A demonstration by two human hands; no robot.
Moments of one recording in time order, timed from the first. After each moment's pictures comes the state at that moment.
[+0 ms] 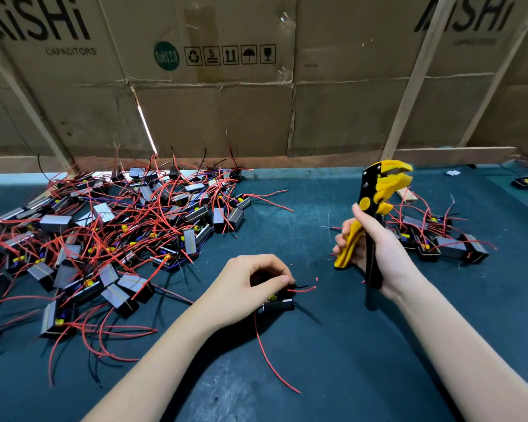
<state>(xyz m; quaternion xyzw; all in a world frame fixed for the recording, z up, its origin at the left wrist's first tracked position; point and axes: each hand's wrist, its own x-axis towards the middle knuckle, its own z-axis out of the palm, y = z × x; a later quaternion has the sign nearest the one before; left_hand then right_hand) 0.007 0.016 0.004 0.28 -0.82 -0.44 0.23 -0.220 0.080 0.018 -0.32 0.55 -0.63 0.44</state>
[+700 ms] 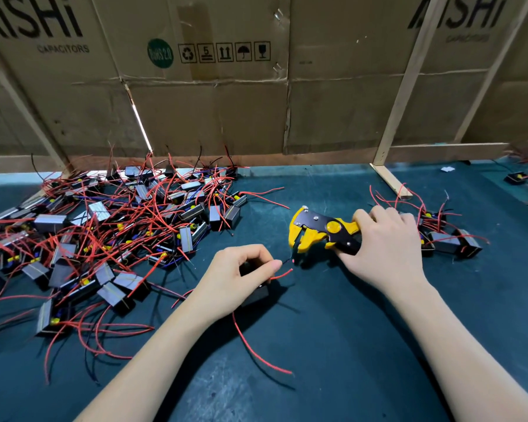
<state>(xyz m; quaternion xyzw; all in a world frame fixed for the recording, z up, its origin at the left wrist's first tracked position) 0.009 0.012 0.003 0.31 -0.81 -0.41 0.28 -0.235 0.084 0.006 -0.56 0.77 -0.16 -0.27</state>
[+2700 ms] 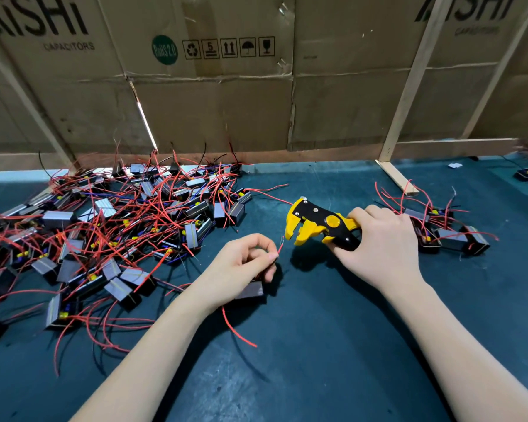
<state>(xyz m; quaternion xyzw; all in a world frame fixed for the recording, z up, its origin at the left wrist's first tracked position) 0.009 0.008 0.012 0.27 -0.75 -0.55 0.25 -0.223 0.082 0.005 -0.56 0.76 -0.25 -0.23</state>
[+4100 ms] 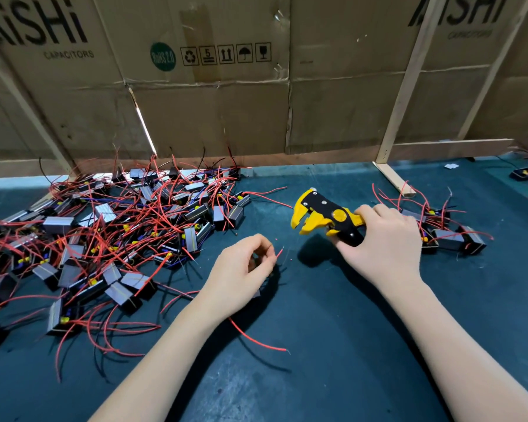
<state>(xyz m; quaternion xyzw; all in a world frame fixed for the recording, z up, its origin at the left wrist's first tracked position) 0.003 0.013 0.002 0.34 -0.84 -0.31 0.30 -0.225 0.078 0.003 -0.51 0.78 -0.27 -0.25</state>
